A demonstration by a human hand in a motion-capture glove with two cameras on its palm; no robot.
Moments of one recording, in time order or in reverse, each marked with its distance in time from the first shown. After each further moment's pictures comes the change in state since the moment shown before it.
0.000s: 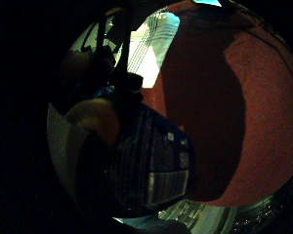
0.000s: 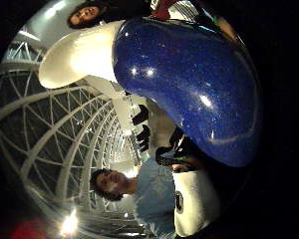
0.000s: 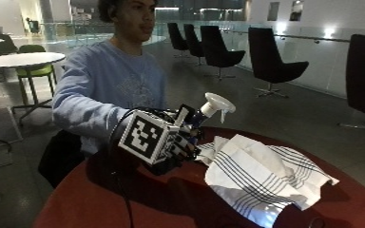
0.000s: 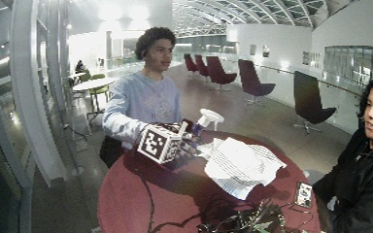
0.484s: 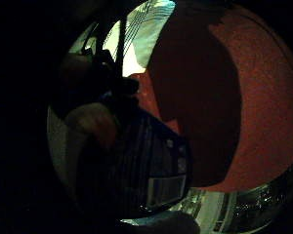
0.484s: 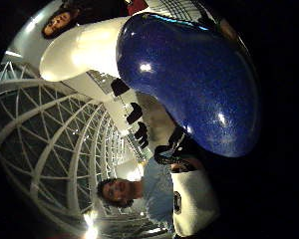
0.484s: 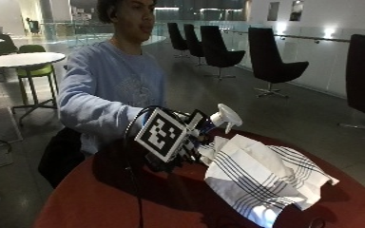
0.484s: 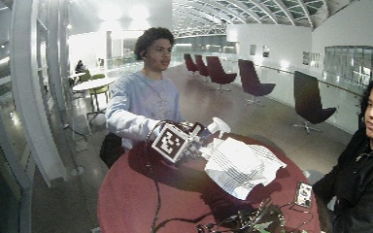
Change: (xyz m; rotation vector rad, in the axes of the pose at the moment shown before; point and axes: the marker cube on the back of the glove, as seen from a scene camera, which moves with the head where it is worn) arm -0.002 -0.015 0.023 -0.053 0.100 0.135
